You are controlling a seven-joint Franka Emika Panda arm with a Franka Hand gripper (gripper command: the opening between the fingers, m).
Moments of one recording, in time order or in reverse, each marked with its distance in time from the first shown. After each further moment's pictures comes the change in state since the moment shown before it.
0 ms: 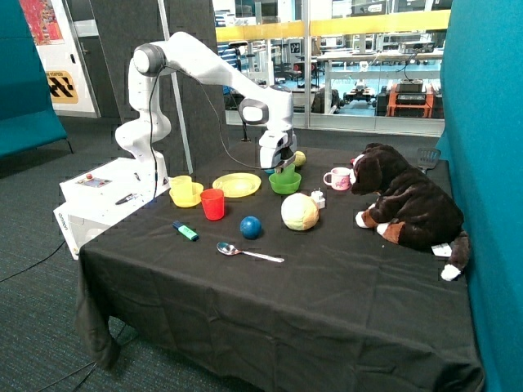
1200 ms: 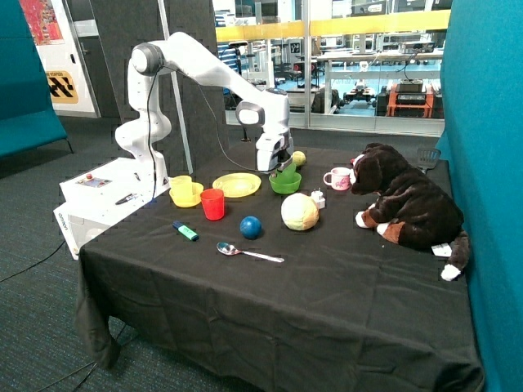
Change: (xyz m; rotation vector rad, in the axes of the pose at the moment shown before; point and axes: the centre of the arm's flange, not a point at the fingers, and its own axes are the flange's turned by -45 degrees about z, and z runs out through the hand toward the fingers) arm -0.008 0.008 0.006 0.001 0.010 -0.018
